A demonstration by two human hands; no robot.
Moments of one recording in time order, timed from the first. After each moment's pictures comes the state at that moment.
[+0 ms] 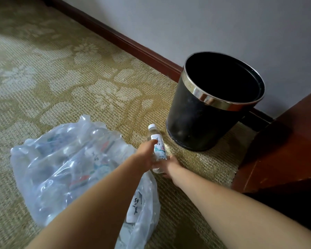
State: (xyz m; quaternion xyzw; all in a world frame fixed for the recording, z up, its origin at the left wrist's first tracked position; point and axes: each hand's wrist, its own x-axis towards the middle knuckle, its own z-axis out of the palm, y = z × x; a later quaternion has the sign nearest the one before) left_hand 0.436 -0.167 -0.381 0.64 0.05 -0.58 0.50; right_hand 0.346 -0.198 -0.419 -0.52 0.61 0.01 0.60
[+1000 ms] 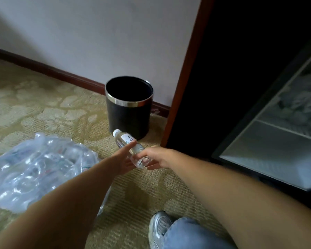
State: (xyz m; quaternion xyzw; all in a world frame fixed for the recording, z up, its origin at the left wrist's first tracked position) left_hand 0.285 -0.074 -0.256 0.57 -0.11 -0.70 0.42; right_hand 0.156 -0.117 -0.224 -0.54 0.58 0.01 0.61
